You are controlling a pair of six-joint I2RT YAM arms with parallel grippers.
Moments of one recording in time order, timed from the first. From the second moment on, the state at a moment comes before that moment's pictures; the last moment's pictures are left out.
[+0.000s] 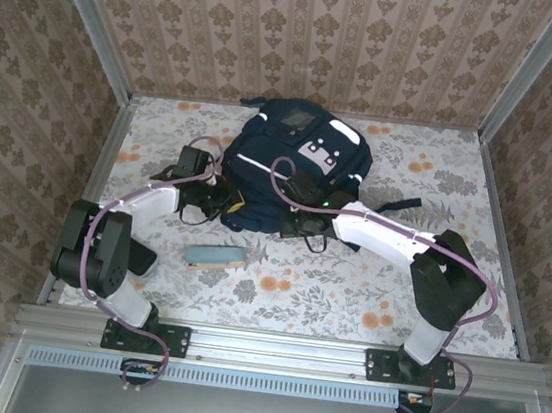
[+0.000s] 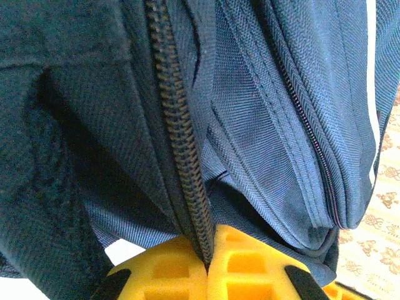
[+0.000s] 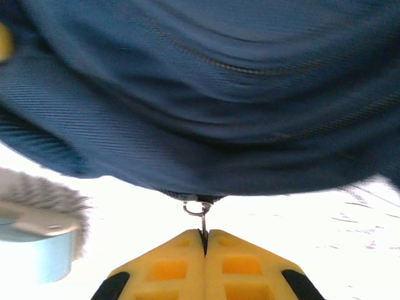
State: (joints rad) left arm -0.29 1.57 0.89 -0.27 0.56 -0.90; right arm 0.75 1.73 1.23 -0.58 0.09 0.55
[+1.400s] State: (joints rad) left arm -0.80 1.62 1.41 -0.68 0.14 -0.29; right arm 0.23 1.48 1.05 -0.58 0.03 0.60
